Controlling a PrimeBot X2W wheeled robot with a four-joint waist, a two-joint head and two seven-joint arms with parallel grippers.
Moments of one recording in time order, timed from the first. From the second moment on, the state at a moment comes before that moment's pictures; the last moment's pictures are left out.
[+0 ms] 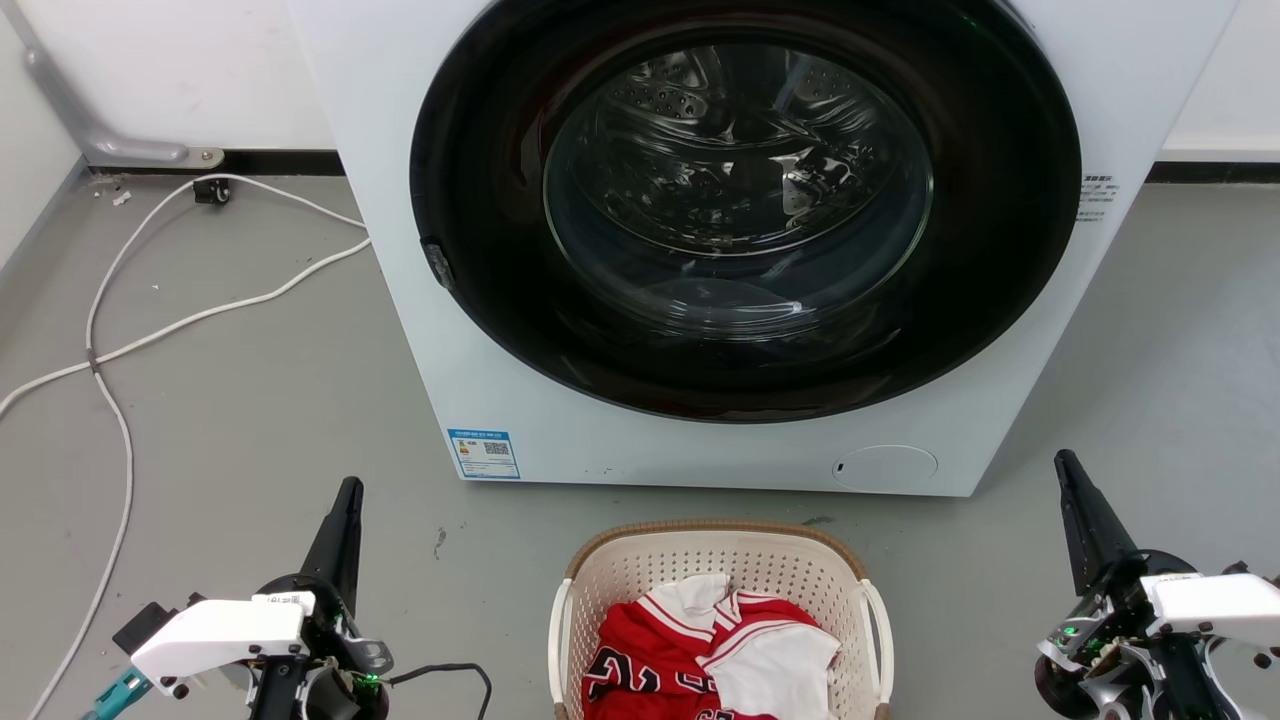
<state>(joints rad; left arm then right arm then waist) -0.10 0.06 0.11 0.24 -1.62 -0.13 0.11 -0.10 -0.05 -0.11 0.25 1.61 0.13 0.12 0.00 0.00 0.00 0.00</state>
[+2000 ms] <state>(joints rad) -0.04 0.05 0.14 0.27 -1.48 -0.13 0.00 -0.04 -0.04 -0.12 0.25 1.45 0.13 0.00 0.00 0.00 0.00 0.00</state>
